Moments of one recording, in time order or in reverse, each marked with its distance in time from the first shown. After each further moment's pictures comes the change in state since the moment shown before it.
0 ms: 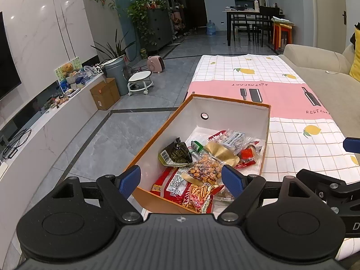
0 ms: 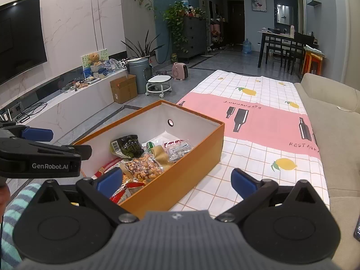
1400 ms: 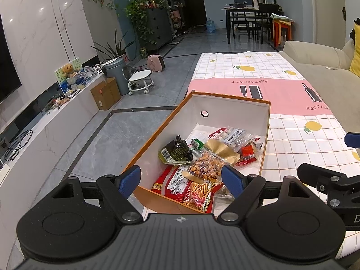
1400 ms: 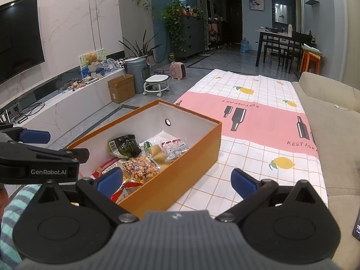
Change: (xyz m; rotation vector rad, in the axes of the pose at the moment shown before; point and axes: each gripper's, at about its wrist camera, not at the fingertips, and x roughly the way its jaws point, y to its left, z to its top) left arm 0.002 -0.002 -0.004 0.017 0.006 0.002; right arm 0.004 -0.003 0.000 0.009 0.003 -0.009
